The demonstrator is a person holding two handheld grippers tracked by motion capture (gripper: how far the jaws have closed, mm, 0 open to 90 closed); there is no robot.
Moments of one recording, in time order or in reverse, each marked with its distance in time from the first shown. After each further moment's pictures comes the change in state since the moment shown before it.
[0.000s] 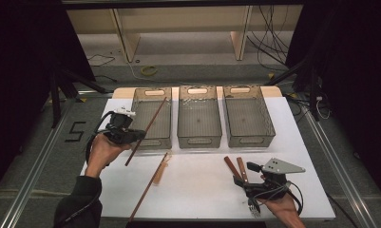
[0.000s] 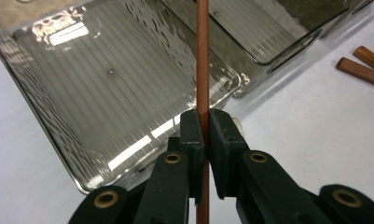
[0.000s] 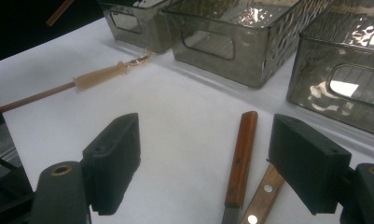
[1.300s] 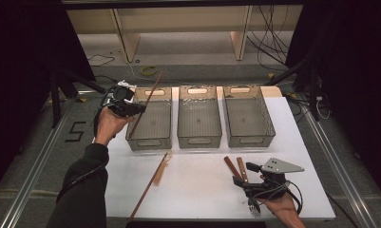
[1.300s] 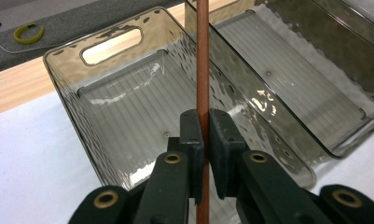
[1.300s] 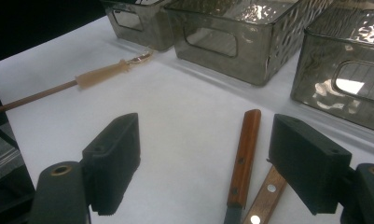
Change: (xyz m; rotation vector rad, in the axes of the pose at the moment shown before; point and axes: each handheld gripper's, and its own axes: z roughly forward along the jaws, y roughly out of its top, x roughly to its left) left arm 0.047 0.060 0.025 -0.059 0.100 -0.033; right arm -0.002 -0.001 0.002 0.006 0.014 0.001
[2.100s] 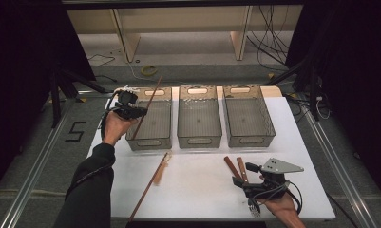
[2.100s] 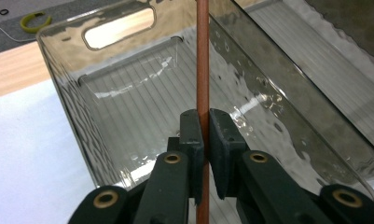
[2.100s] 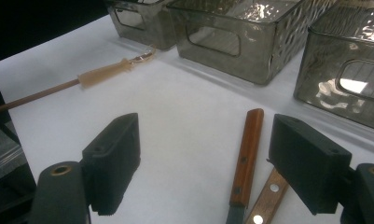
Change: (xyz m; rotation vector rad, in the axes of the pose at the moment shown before) left arm 0.009 -0.016 0.036 0.017 0.029 -0.027; right arm 0.001 0.000 0.000 0.003 0.009 0.001
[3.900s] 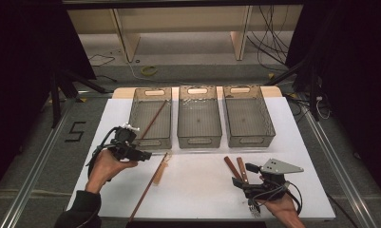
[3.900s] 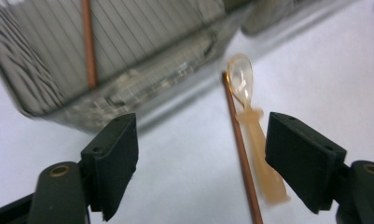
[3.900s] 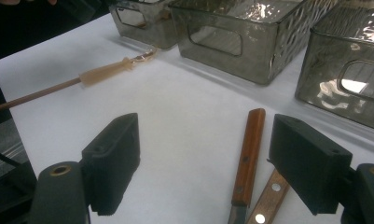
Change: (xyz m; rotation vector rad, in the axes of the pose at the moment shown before) left arm -0.061 -0.092 -0.047 0.222 -0.097 -0.011; right arm 0.002 0.001 -0.001 0.003 -0.002 -0.007
